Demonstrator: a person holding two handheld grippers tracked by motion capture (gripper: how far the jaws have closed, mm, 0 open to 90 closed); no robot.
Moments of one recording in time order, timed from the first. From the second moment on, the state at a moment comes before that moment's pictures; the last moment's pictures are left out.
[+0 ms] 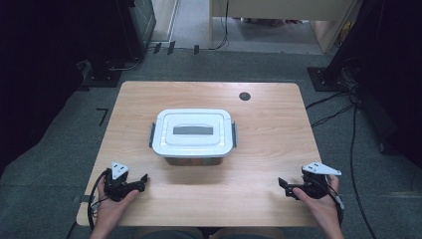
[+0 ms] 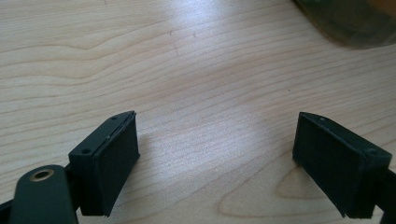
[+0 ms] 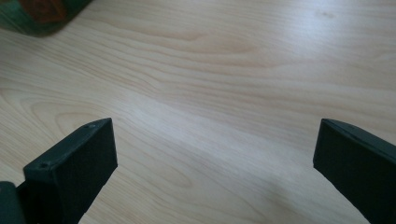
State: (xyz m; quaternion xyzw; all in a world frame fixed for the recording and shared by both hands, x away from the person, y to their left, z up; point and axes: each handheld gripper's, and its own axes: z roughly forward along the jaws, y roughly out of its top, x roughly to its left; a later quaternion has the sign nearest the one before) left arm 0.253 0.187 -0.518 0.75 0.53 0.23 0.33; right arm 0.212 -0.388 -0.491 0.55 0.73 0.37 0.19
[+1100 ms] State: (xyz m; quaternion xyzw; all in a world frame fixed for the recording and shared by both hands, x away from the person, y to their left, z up) left arm 0.253 0.187 -0.518 0.75 0.53 0.23 0.32; right arm 0.201 -0.419 -0.527 0.58 0.72 0.31 0.23
